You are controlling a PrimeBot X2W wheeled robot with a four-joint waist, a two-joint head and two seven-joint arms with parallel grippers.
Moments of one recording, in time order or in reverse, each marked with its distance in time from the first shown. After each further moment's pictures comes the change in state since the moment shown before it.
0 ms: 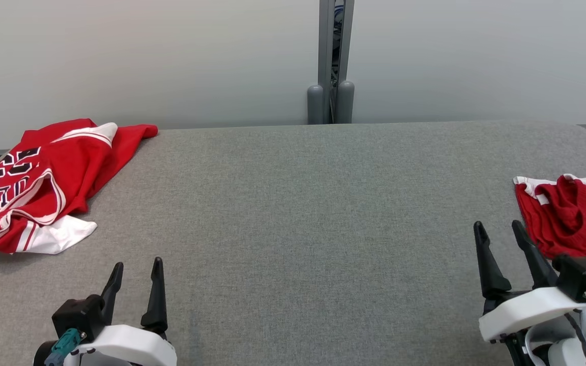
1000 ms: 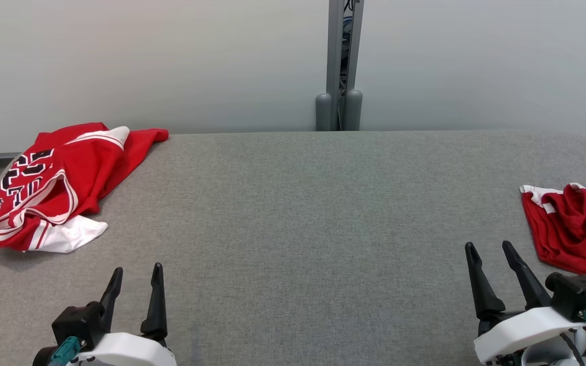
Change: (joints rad) left arm 0.041 0.004 0.007 -0.035 0.019 0.014 -0.004; right arm 0.091 0.000 0.041 -0.063 0.043 0.000 0.018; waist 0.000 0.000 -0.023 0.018
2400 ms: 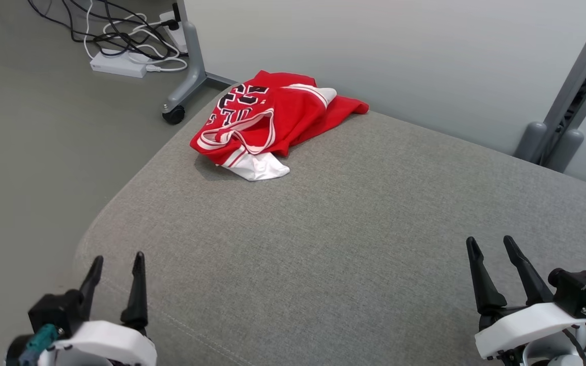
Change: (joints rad) left arm 0.007 0.061 0.009 -0.065 -0.016 0.013 0.037; right arm -0.005 0.001 -0.002 -0.007 0.017 0.000 -0.001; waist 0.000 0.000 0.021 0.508
